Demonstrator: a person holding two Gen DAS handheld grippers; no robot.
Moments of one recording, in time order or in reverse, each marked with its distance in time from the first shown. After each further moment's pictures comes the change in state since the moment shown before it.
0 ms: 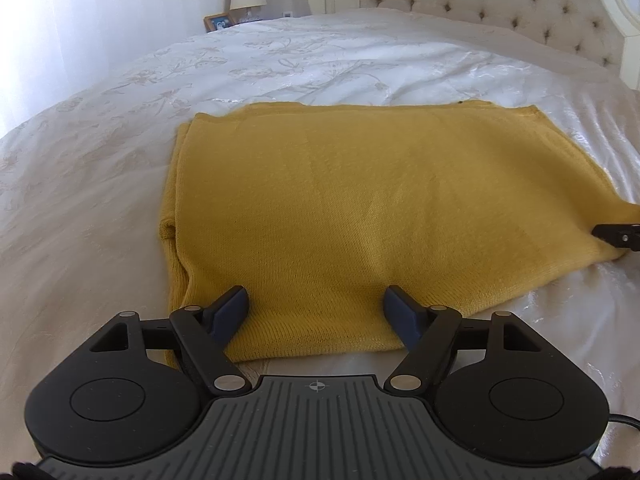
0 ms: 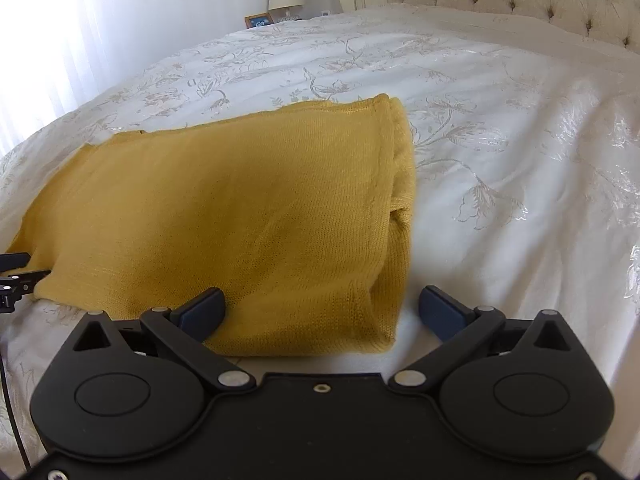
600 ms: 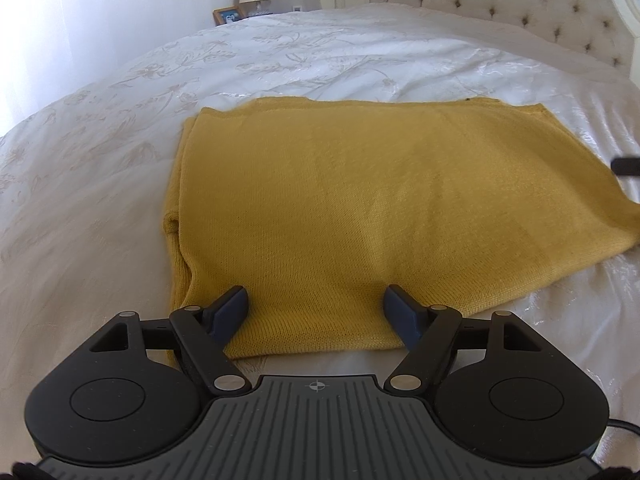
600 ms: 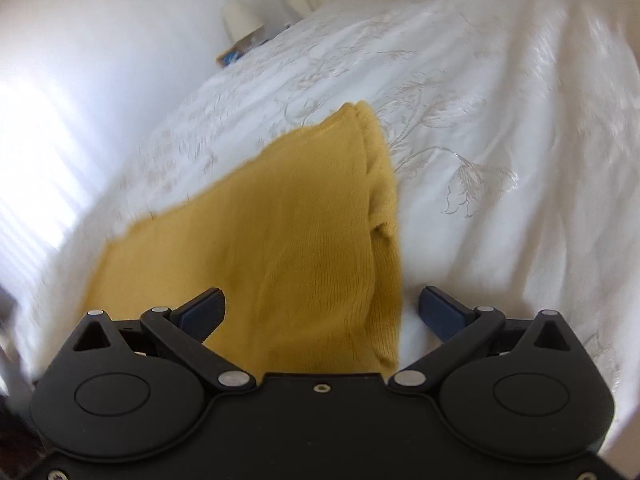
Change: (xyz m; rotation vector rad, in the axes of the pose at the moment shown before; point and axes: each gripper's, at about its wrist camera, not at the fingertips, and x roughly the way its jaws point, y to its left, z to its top) left arm 0.000 0.000 0.002 -0.014 0.018 0.017; right arm 0.001 -0.052 0.017 0.409 -0.013 0.201
